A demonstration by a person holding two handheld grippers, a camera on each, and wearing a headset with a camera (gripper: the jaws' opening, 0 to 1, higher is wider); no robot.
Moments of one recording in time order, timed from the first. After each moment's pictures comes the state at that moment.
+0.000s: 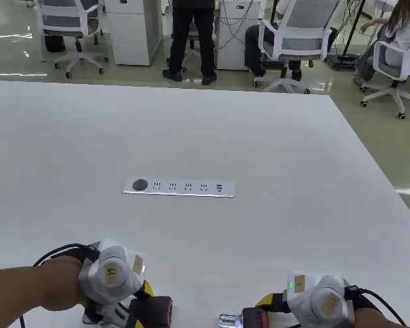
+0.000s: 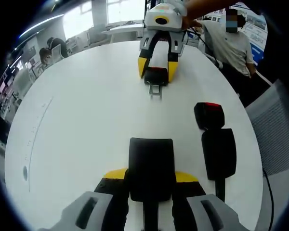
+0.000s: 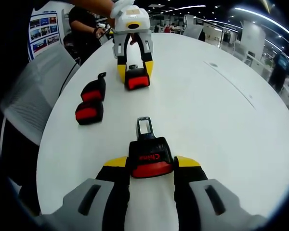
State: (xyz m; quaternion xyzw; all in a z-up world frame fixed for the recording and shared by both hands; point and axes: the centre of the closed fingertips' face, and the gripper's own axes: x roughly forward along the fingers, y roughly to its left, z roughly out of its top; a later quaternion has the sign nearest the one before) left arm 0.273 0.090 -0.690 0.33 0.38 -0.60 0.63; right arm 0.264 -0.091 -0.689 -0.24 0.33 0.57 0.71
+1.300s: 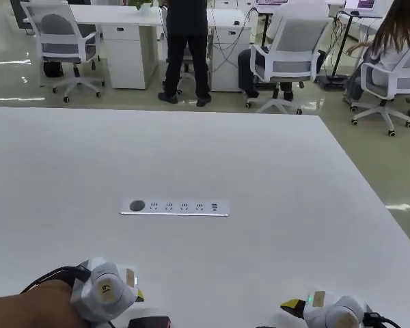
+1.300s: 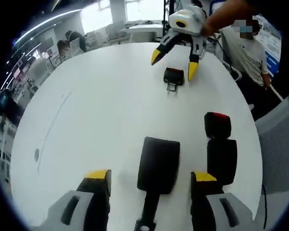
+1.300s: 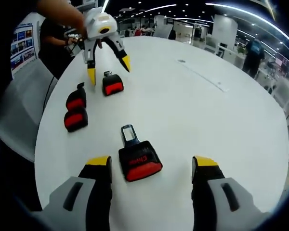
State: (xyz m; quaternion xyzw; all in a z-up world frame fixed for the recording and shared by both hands) left arm 0.289 0.108 -0.670 0.30 0.40 -0.49 0.71; right arm 0.292 -0.113 -0.671 -0.19 0.33 0.44 0.81
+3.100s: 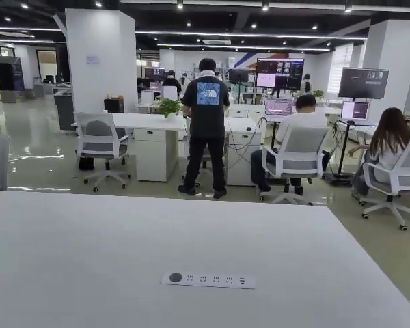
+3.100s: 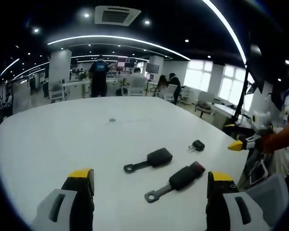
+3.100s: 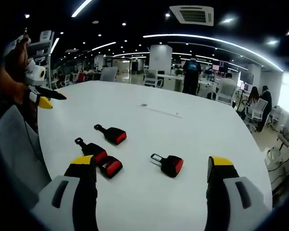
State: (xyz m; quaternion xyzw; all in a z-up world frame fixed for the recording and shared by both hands) left arm 0.161 0.231 -0.556 -0.03 0.24 -0.25 0.94; right arm 0.165 -0.092 -0.569 -0.09 0.19 0.24 0.95
